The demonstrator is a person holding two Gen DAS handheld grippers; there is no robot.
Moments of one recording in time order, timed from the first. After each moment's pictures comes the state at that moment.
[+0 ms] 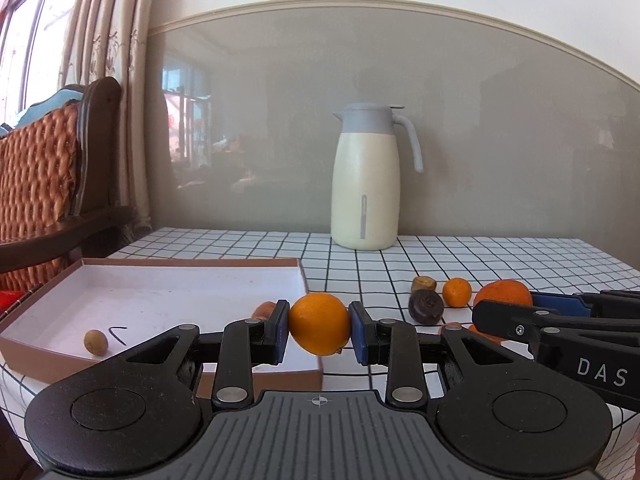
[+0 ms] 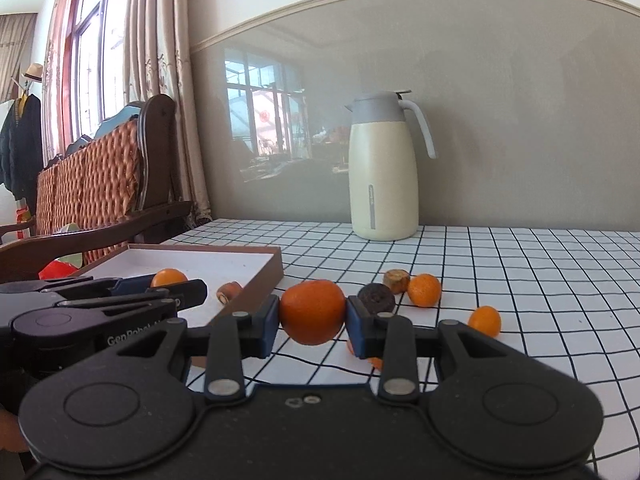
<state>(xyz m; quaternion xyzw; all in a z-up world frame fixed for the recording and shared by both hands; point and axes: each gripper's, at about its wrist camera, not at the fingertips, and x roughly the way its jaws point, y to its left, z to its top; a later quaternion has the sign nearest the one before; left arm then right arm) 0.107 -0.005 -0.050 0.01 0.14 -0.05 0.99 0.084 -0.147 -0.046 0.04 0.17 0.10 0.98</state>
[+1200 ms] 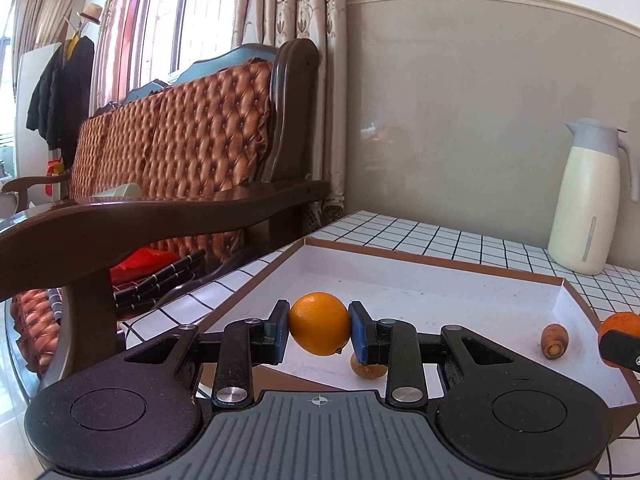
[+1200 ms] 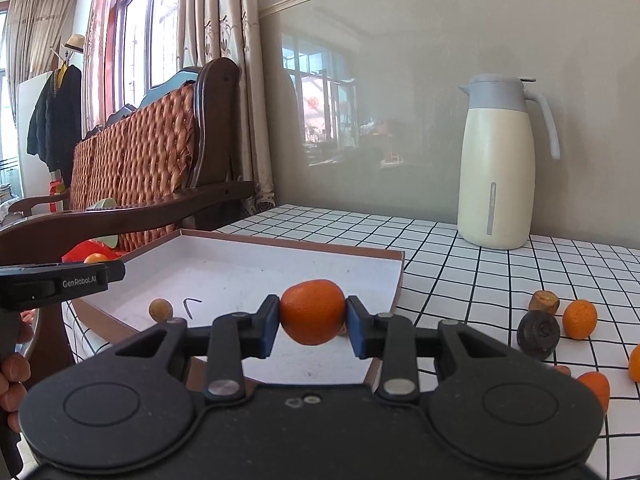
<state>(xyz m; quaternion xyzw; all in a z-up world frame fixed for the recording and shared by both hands) 0.160 0.165 -0.067 -0.03 0.17 0.17 0.97 0.158 -0.031 -0.060 0.02 0.18 0.16 0.97</state>
